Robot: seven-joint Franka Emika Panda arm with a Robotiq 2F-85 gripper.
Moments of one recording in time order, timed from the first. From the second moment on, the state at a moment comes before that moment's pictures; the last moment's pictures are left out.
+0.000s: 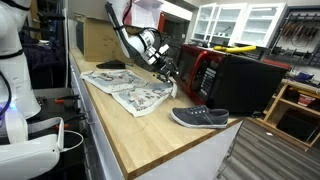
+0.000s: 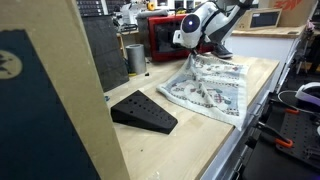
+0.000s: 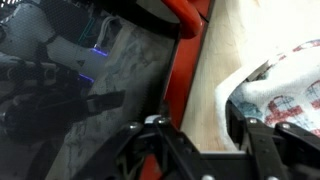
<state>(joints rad) -0.02 0.41 -0.04 -2.02 -1.66 2.38 0.12</state>
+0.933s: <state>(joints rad) -0.06 0.24 0.08 -2.15 -0.87 2.54 0.08</state>
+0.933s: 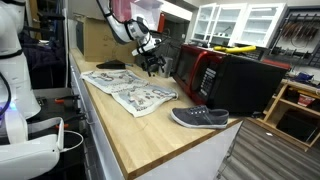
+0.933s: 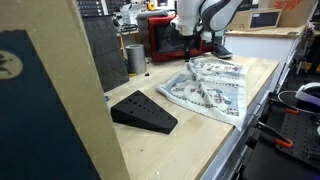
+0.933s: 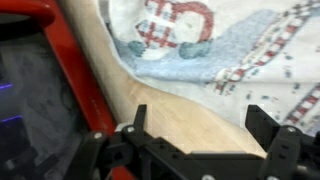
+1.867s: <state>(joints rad) -0.02 0.21 0.31 -2.25 0.16 2.53 -0.16</state>
